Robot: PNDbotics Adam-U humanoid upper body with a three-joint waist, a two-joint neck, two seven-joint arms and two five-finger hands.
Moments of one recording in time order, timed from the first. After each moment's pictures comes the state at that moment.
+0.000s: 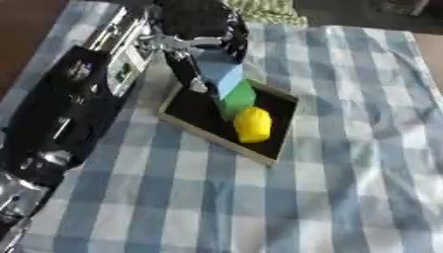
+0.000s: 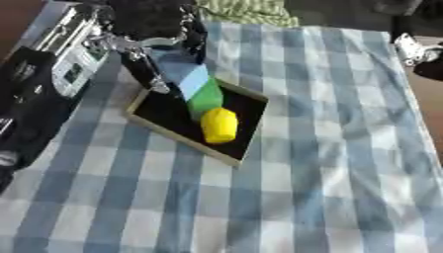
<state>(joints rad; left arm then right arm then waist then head) -1.18 0.25 -0.38 -1.12 -1.00 -0.68 -0.37 -0.41 -0.81 -0.05 -1.79 0.14 -0.18 0.11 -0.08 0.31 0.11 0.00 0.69</state>
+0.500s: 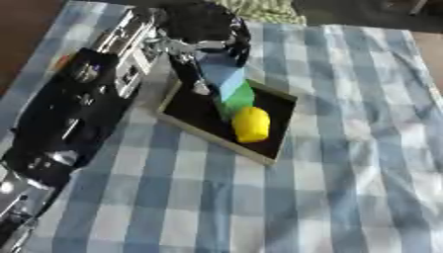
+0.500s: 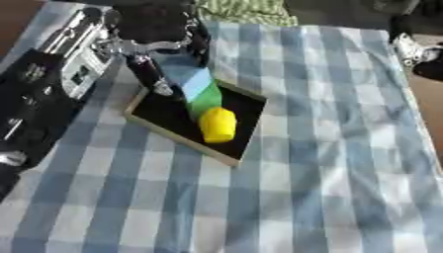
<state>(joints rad) -1.19 0.24 -0.37 -1.10 -0.99 -0.68 -0.38 -0.41 -0.80 -0.05 -1.80 0.13 -0.18 0.12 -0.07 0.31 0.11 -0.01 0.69</state>
